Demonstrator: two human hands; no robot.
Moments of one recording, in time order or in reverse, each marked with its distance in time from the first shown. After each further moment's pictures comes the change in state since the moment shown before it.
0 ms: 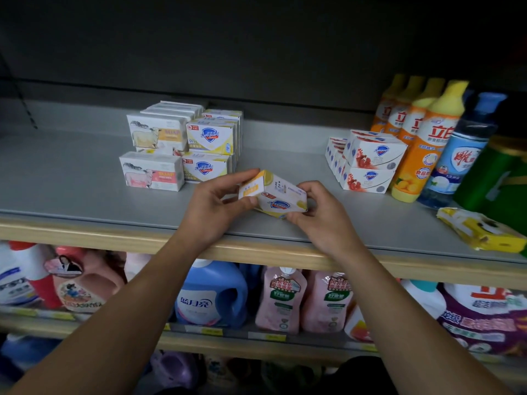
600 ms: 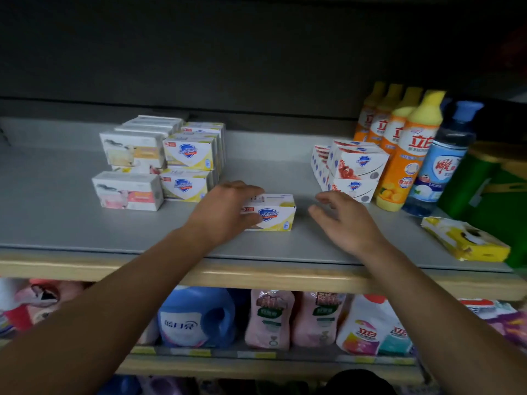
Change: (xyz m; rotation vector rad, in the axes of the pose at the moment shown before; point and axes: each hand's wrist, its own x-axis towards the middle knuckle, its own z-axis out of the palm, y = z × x) left_hand 0.055 0.000 0.026 0.934 -0.238 0.122; right_hand 0.021 0.022 -0.070 -0.467 0.014 0.118
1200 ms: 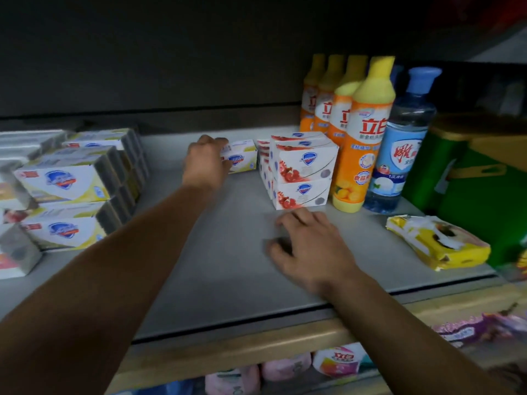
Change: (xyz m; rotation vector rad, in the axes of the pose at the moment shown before) left_hand 0.209 -0.015 0.114 0.052 0.125 -0.161; right_hand 0.012 0.046 0.002 -0.341 -0.104 -0.006
